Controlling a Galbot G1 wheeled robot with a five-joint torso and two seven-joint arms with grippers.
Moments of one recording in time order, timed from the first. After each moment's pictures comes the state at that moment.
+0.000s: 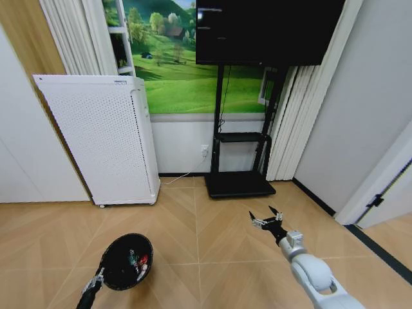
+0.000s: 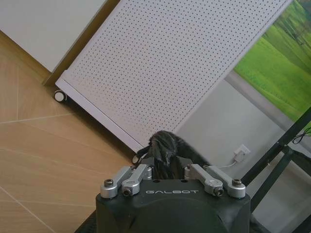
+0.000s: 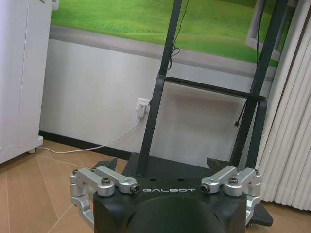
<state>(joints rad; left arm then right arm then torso) 1.49 -1.47 -1.08 -1.41 -0.87 0.01 0.68 -1.34 1.00 0.56 1.90 0.34 -0.14 -0.01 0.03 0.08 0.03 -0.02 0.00</state>
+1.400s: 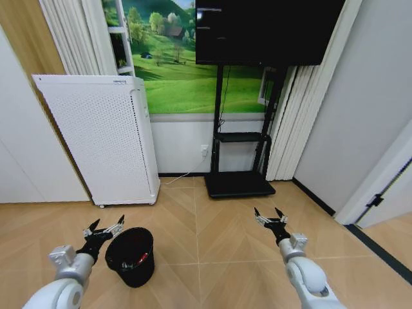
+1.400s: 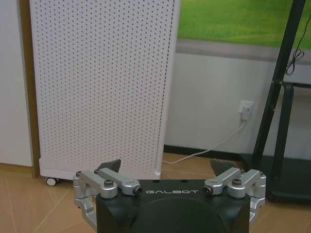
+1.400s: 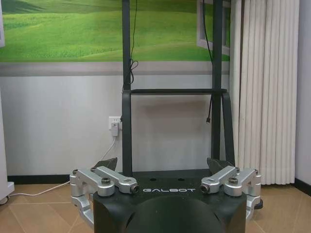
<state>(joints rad) 1.49 -1.36 -0.94 -2.20 -0.43 0.50 0.10 -1.32 1.24 0.67 1.85 0.35 -0.08 -0.02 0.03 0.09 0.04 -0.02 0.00</state>
